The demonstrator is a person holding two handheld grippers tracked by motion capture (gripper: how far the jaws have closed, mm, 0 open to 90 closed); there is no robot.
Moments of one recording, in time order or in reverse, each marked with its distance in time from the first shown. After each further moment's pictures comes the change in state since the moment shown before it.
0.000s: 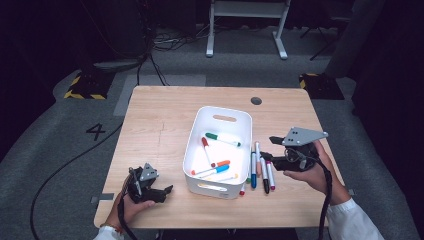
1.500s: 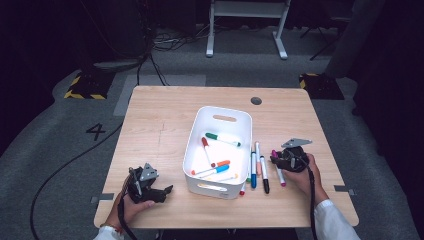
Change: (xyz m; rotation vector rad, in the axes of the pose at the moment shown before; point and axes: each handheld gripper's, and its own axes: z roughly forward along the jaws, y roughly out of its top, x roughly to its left) left arm 0.000 0.000 0.000 0.001 0.001 0.000; right arm -0.056 -0.128 0.100 0.219 -0.138 0.324
